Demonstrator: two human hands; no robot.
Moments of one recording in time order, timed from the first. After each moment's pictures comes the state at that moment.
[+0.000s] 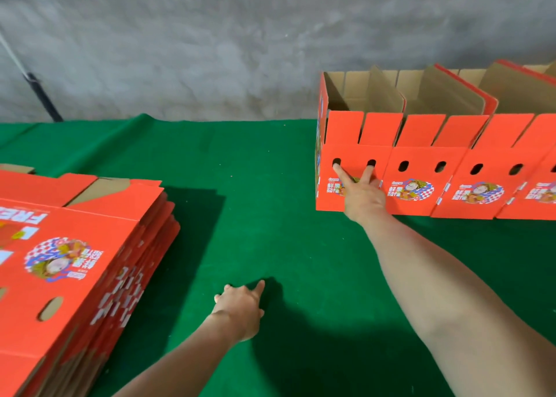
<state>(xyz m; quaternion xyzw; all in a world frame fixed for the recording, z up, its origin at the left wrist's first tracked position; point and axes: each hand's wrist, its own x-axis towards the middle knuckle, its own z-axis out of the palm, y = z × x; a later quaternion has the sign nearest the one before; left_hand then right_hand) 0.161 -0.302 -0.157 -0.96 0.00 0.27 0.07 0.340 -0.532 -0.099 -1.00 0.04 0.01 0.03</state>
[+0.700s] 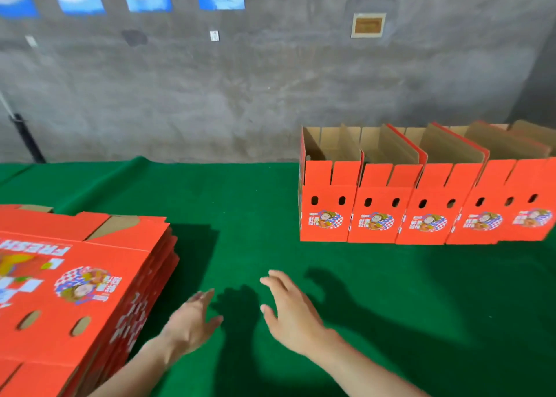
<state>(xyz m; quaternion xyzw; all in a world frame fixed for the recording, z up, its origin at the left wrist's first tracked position) 0.126 -0.228 -0.102 -0.98 -0.02 0.11 -0.14 0.126 -0.445 -0.090 -0.93 -0.22 -0.03 0.30</state>
